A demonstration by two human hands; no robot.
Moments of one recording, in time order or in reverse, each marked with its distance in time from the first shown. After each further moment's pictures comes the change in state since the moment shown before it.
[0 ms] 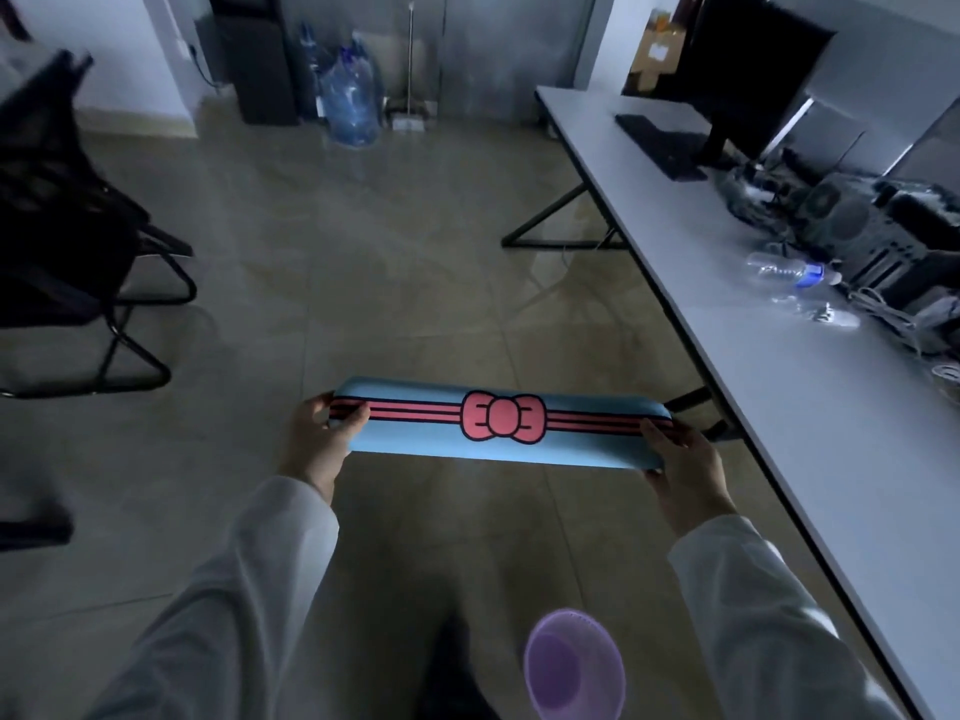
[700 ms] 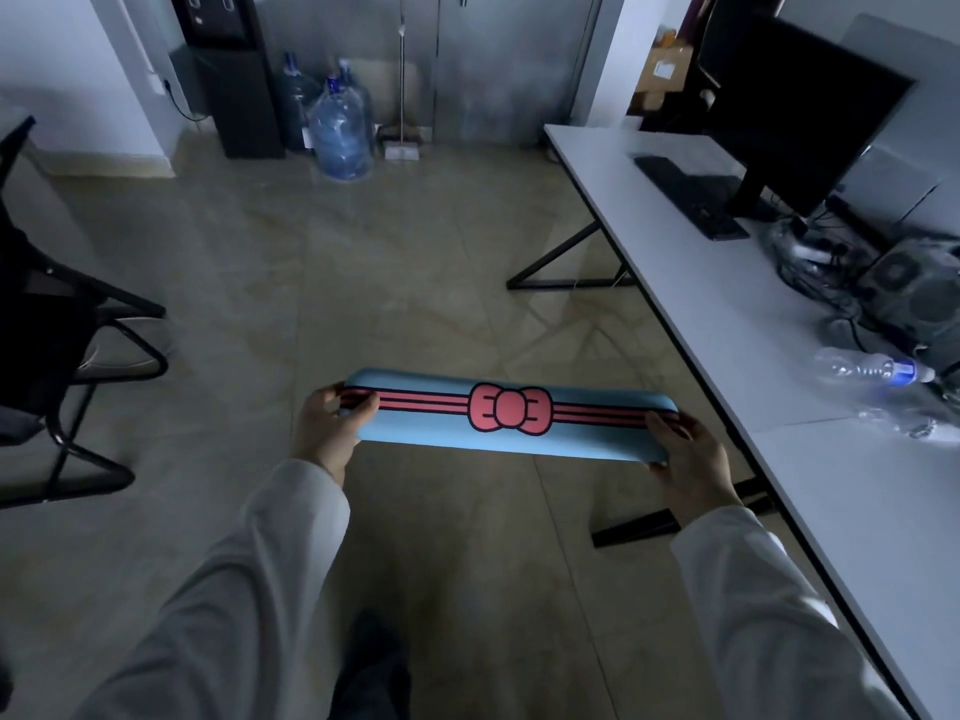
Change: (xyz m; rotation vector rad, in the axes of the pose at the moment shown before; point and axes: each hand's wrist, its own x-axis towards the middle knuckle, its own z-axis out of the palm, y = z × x) left_hand 0.288 0.112 0.077 -0.057 0.009 -0.042; right_hand 0.232 -0.084 0.181 0.004 0.052 0.004
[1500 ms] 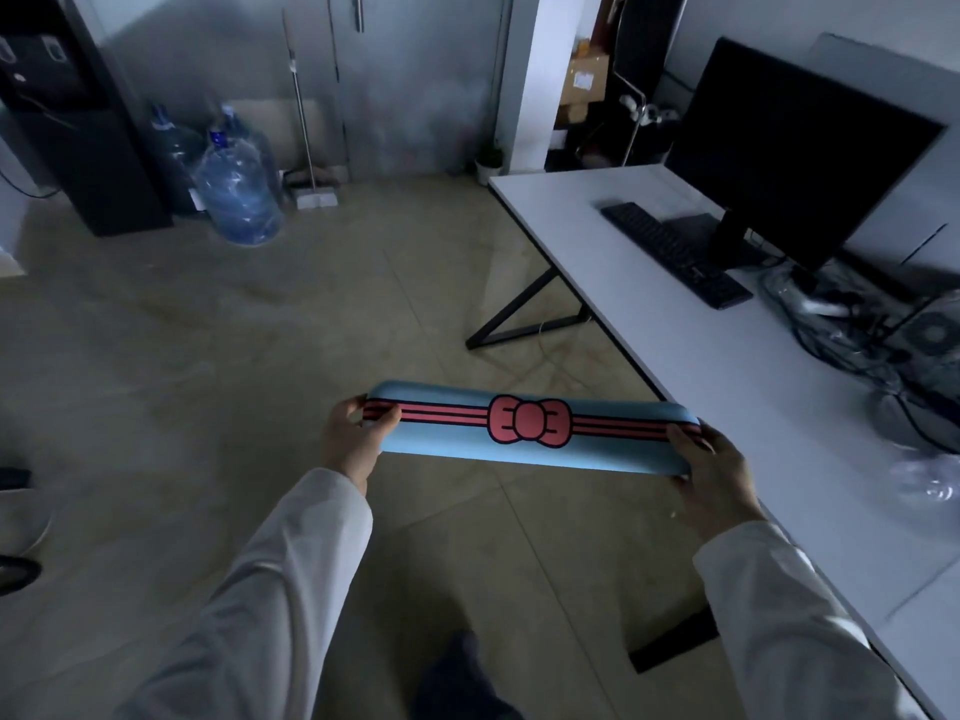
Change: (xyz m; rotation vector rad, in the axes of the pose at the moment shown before) left_hand 0.344 0.128 0.163 0.165 -0.171 -0.002; right_hand 0.263 -0.087 0.177 0.102 0.205 -0.037
